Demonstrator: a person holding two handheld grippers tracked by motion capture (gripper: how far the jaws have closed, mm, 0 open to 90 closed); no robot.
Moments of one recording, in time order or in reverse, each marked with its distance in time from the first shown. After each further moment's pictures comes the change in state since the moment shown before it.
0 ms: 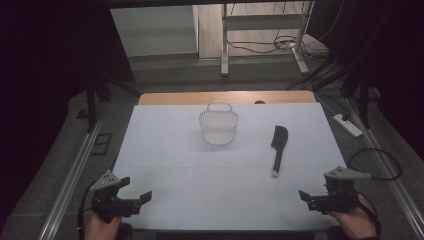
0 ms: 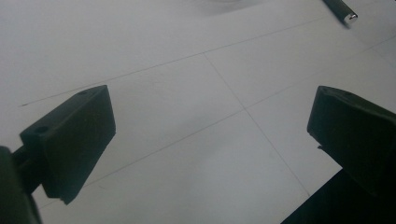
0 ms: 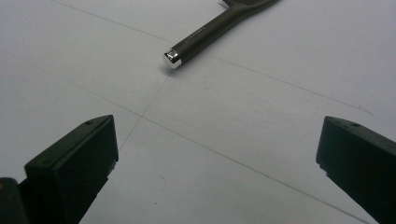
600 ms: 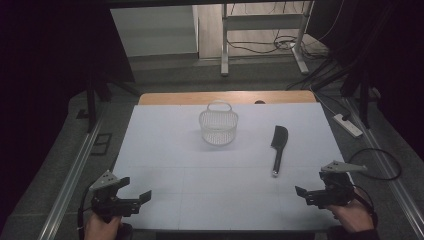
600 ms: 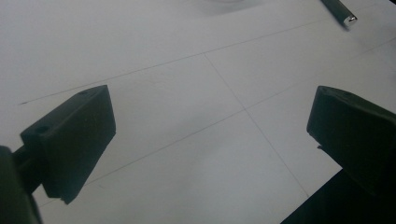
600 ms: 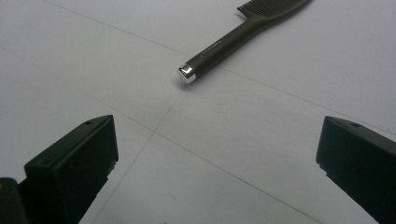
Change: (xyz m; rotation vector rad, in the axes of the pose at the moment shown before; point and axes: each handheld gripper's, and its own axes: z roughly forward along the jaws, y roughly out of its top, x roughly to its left) left arm 0.001 0.000 0.000 0.000 -0.004 -0.012; right arm -0.005 0.012 0.010 -0.005 0.082 -0.001
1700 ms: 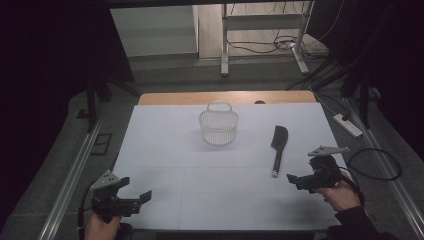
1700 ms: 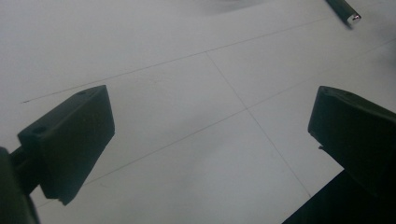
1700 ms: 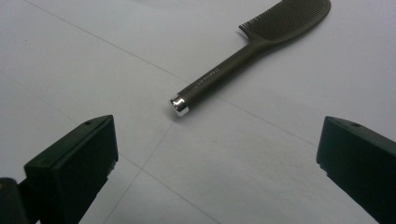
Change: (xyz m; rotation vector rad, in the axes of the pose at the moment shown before) left arm 0.000 0.000 0.001 0.006 0.008 -0.001; right arm -0.005 0.036 0.029 0.055 0.002 -0.044
